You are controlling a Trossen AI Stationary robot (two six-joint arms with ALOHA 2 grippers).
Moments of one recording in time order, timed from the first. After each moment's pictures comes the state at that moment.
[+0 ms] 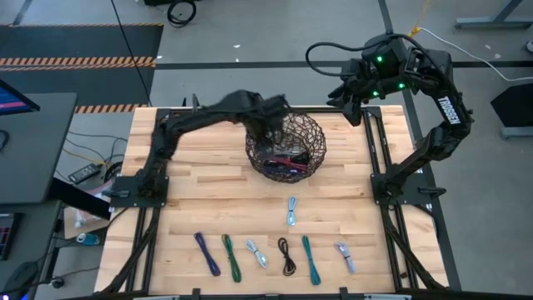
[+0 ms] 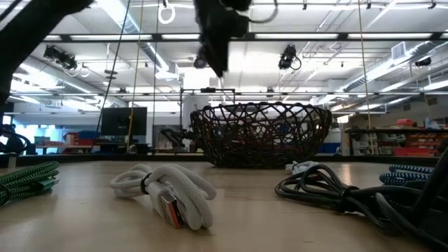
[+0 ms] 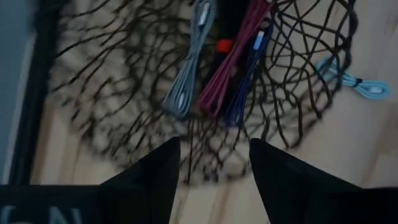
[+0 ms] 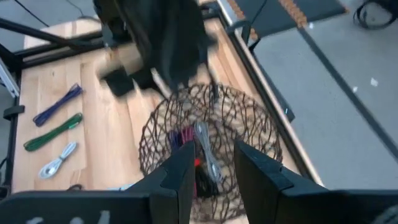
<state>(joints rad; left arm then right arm) 0.27 2.08 2.25 -1.42 -0.02 0.01 -0.42 1.50 2.31 -1.54 -0.13 -0.04</state>
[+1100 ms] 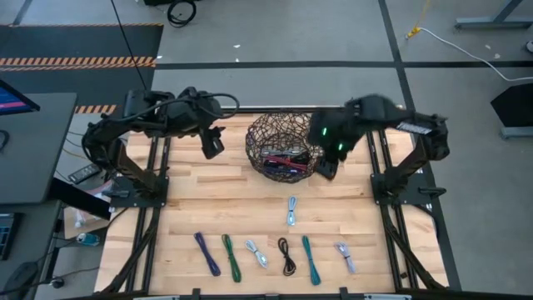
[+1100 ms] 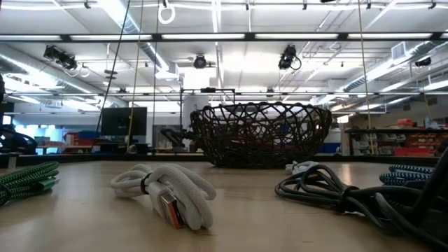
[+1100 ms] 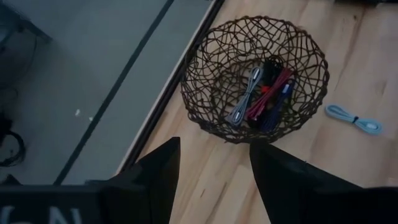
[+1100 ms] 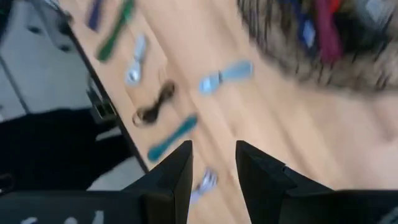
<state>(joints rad) 0.01 1.60 2.25 -1.57 -0.50 -0.21 -0.01 1.57 1.92 -1.57 -0.26 0.63</state>
